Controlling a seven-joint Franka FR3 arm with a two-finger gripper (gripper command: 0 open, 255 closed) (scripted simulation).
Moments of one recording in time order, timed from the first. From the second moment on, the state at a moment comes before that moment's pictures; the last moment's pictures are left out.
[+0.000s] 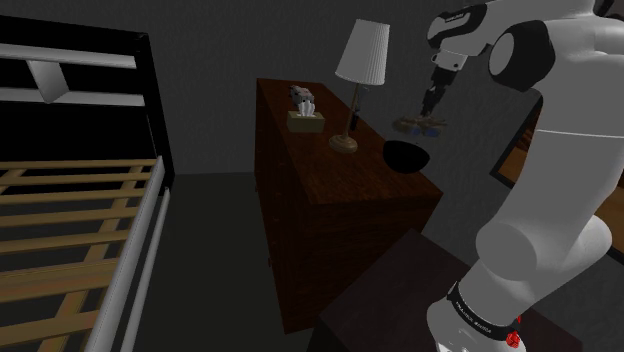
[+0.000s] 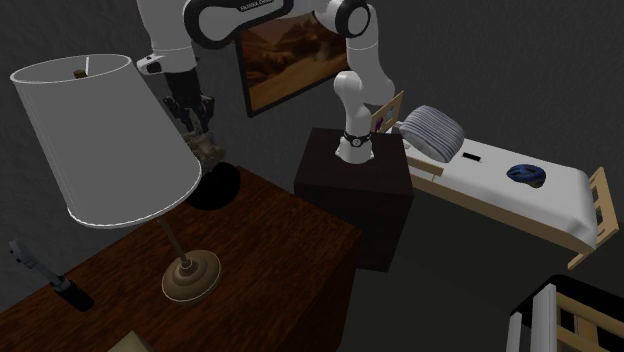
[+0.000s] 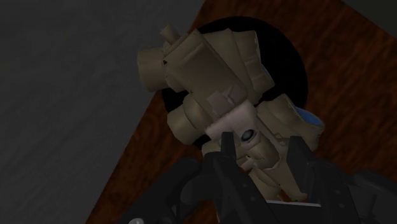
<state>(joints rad) -0.44 0.33 -0.48 -1.48 0.19 1.78 -0.96</state>
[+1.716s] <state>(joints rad) -0.43 0.36 -0.47 -1.66 0.22 1.99 -0.99</state>
